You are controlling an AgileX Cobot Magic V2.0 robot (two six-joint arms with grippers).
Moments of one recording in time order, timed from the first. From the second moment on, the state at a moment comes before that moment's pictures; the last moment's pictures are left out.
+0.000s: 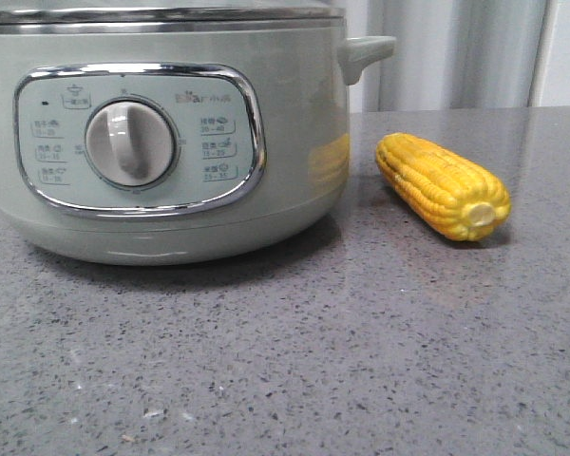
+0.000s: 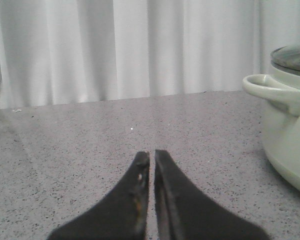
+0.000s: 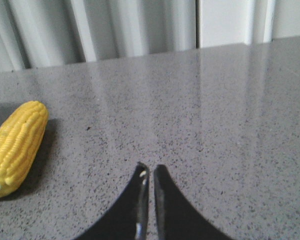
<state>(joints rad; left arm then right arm) 0.02 0.07 -0.11 0.03 0.10 0.05 -0.11 0.08 -0.09 0.10 0.20 -0.06</state>
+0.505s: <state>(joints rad) 0.02 0.33 -0.23 0.03 -0.04 0.05 -0.11 0.30 -0.25 0.16 0.31 -0.06</state>
